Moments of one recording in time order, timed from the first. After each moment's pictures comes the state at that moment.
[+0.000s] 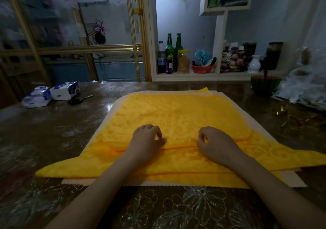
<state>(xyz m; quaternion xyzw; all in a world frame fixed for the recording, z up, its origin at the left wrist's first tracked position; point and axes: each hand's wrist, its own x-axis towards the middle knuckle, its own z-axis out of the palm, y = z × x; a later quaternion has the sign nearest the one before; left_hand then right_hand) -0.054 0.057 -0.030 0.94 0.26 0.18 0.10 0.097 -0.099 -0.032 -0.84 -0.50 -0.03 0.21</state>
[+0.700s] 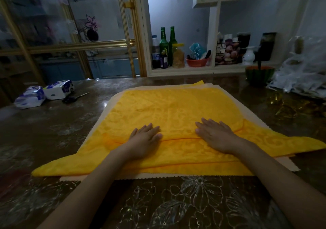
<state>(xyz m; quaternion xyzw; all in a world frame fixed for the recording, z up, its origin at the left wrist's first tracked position) -0.057 0.065 -0.033 0.95 0.26 -0.03 0.17 0.125 -0.100 -0.044 -0.87 -0.48 0.09 0.08</state>
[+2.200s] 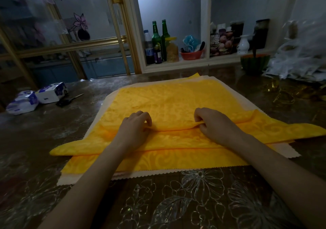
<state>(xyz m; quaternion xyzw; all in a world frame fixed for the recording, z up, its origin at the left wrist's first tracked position) -0.059 0.069 -0.020 0.96 0.23 0.15 0.05 0.104 -0.107 -0.030 -0.82 -0.52 -0.06 0.21</state>
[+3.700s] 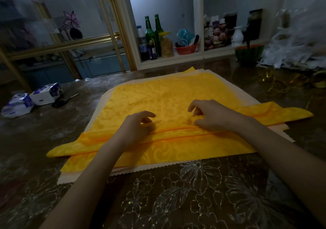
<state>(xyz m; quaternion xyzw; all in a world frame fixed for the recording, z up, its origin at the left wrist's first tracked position) -0.061 0.058 -0.015 0.94 0.23 0.13 0.23 0.102 -0.111 -0.014 -0.84 -0.50 0.06 0.21</state>
